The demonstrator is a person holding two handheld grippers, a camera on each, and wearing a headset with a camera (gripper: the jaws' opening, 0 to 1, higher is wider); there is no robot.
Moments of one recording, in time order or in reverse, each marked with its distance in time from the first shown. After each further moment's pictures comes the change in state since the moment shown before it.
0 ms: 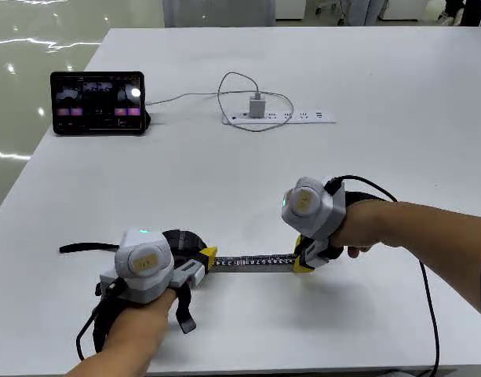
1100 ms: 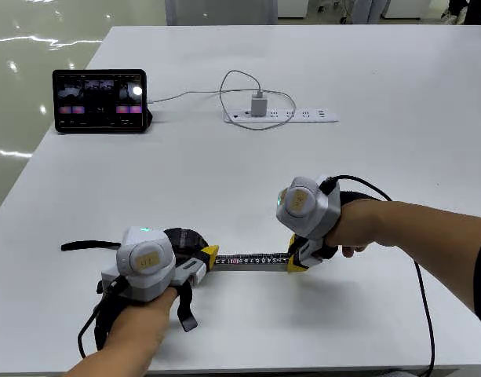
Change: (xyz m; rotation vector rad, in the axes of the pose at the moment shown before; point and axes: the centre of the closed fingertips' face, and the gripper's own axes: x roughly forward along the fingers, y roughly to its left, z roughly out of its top) left arm 0.000 0.000 0.000 0.000 0.001 0.000; right arm 0.004 0.003 0.012 -0.013 -0.023 0.003
